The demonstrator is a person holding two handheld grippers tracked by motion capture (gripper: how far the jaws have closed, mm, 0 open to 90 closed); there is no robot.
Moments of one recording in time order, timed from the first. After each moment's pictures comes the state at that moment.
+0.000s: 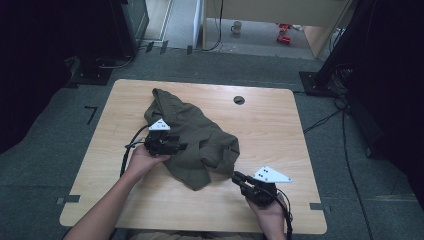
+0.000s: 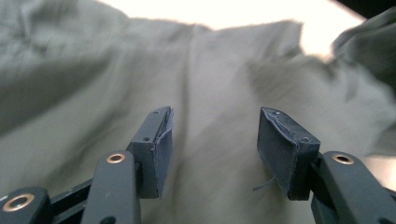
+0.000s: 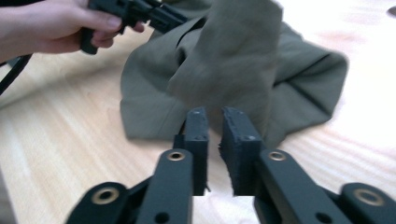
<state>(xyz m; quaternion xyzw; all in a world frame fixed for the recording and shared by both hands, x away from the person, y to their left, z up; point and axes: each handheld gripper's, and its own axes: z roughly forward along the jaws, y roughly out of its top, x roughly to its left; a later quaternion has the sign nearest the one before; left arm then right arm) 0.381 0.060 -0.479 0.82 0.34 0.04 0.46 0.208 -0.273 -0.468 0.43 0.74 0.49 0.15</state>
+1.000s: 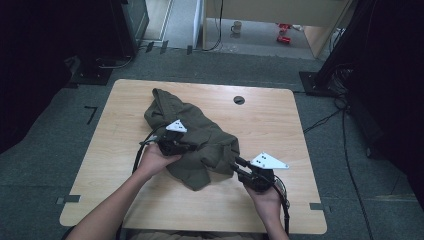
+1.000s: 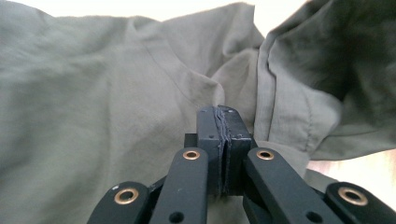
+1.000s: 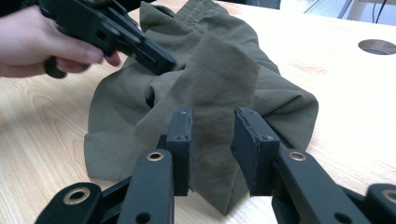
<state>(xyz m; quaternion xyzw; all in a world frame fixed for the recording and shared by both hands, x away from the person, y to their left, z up) 0.373 0.025 -0.462 0.85 0.29 0.02 0.43 0.241 -0.271 -0.461 0.42 0.74 0.49 0.18</state>
